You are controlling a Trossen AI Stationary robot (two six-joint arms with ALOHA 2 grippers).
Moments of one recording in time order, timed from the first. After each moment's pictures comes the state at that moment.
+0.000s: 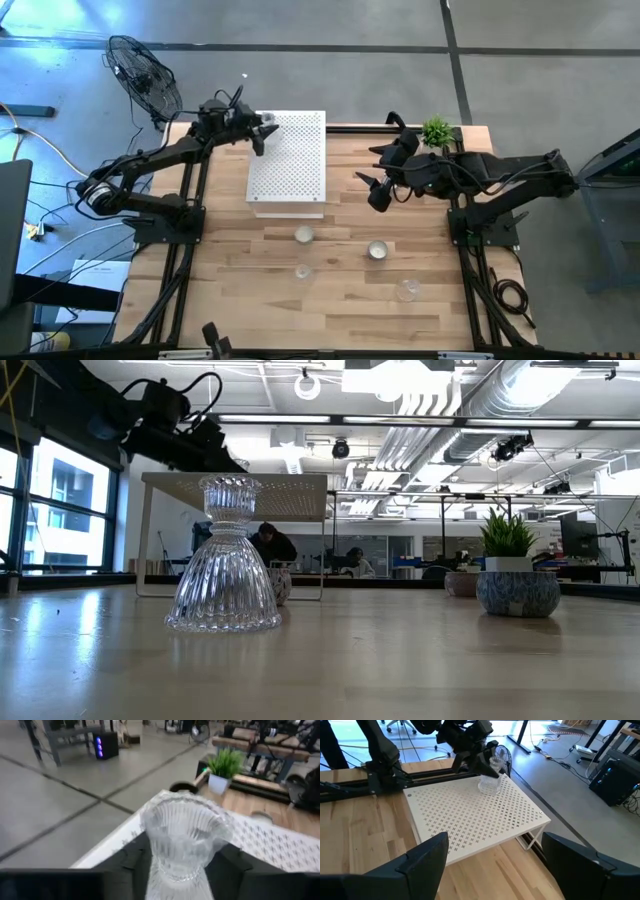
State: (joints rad) left arm 0.91 1.23 0.62 0.40 0.42 0.04; right arm 0.14 1.27 1.41 -0.66 0.63 0.18
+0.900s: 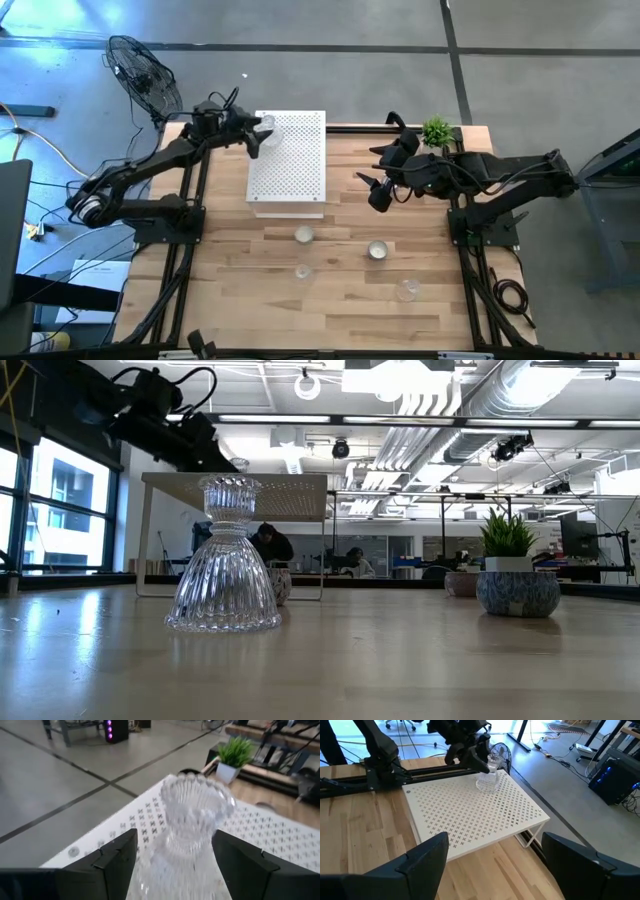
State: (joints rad) left arm 0.91 1.09 0.62 0.19 0.35 0.03; right arm 0.14 1.27 1.41 -0.67 0.63 0.18
